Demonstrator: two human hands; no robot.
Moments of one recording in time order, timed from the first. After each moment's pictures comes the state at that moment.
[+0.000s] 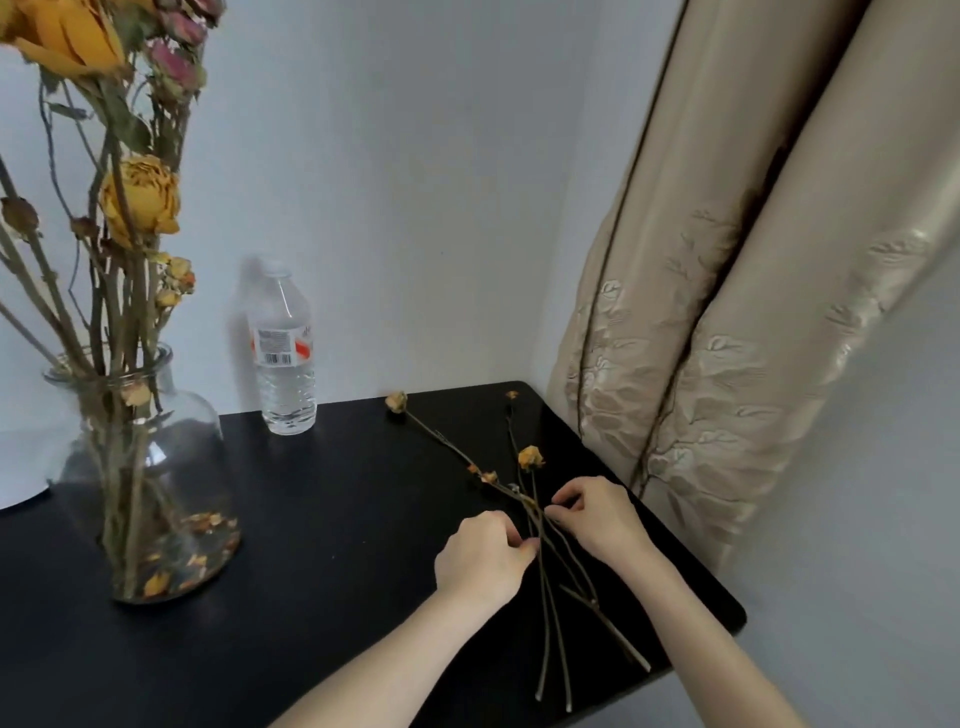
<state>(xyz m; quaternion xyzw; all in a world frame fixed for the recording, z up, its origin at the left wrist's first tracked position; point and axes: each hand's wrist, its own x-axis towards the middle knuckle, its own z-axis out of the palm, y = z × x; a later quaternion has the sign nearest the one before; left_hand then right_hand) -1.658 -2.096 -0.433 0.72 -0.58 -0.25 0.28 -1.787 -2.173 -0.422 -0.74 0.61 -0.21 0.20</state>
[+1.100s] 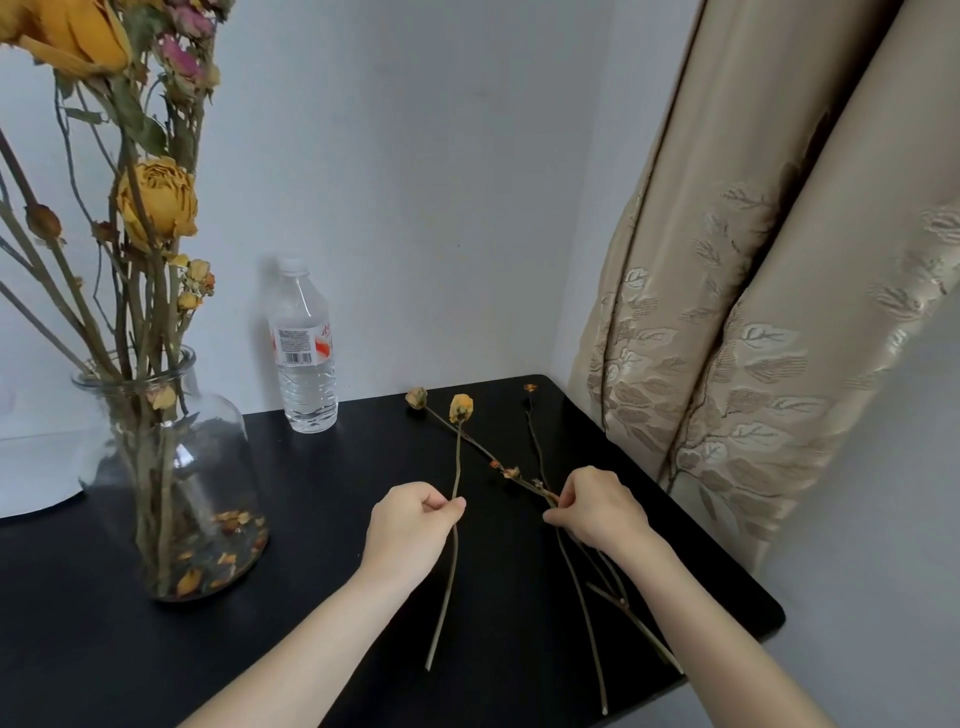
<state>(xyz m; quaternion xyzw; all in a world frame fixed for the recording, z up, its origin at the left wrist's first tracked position) -1.584 -2.078 -0.417 0.73 -0.45 -0.27 0.44 -1.754 -2.168 -0.404 -0.74 0.64 -0.07 0.20</state>
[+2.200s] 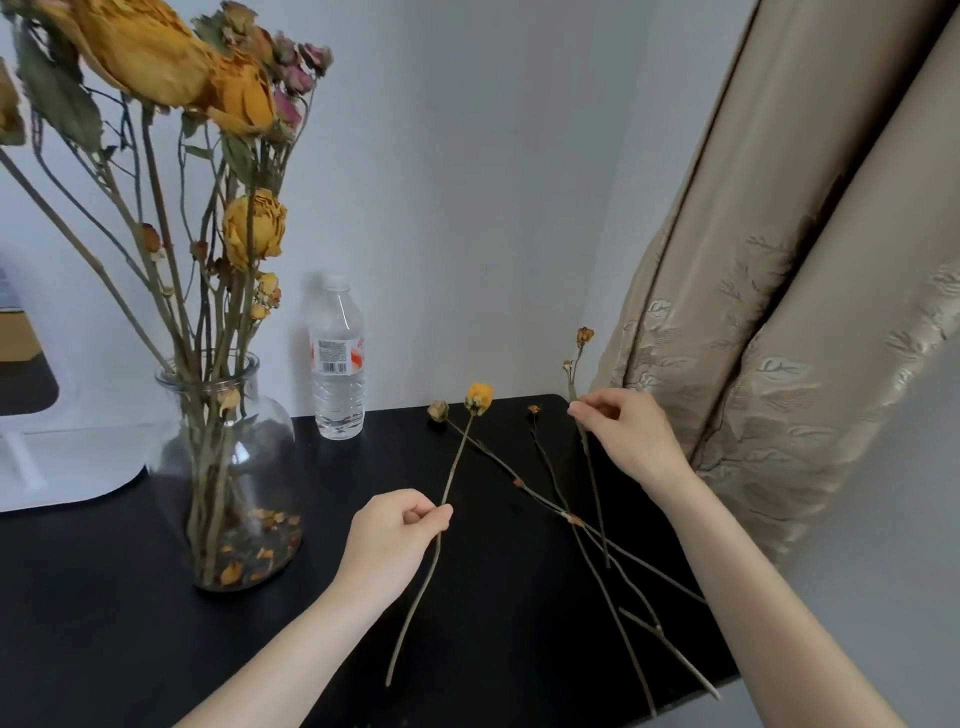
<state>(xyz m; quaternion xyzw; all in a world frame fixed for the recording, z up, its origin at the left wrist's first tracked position) -1.553 -2.041 -0.403 0.69 -0.49 -0.23 0.48 -1.745 -2.166 -0.328 -0.74 0.50 -0.39 0.23</state>
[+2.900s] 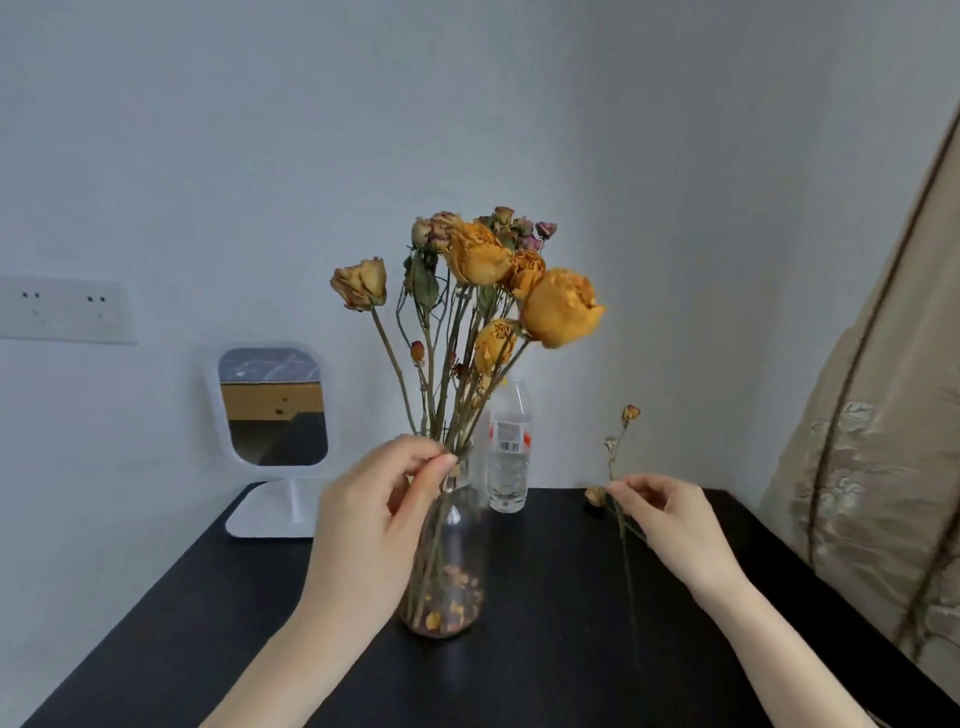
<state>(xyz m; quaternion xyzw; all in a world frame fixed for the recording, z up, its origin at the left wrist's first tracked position) -1.473 -1.910 -0.294 0.59 -0.54 0.16 0.58 -1.642 -2.106 -0.329 -0.76 0.38 -0.41 0.33</state>
